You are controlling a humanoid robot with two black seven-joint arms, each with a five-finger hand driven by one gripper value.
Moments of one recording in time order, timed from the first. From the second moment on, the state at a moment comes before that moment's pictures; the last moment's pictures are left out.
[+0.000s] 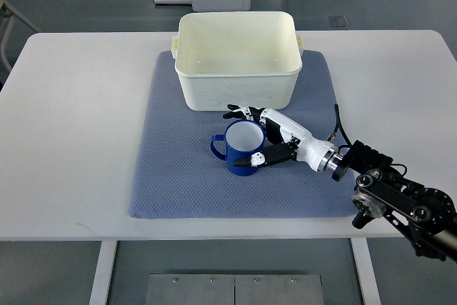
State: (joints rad) left arm -0.04 0.00 -0.10 -0.29 0.04 0.12 -0.11; right arm 0.63 -0.20 0.52 1.00 -0.90 0.22 0.45
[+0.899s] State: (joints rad) left arm -0.04 0.00 -0.10 -0.29 0.04 0.12 -0.11; right arm 0.64 -0.16 0.49 0.94 -0.89 0.17 0.48
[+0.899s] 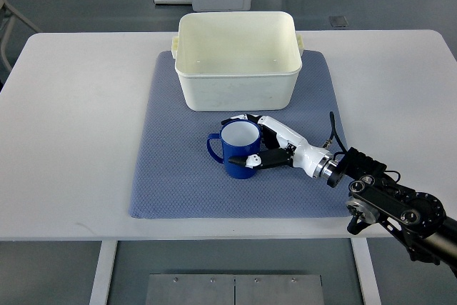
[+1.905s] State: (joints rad) left arm -0.04 0.00 -0.10 -0.29 0.04 0.12 -0.11; right arm 0.88 -0.42 0.61 1.13 -0.84 0.18 0.39
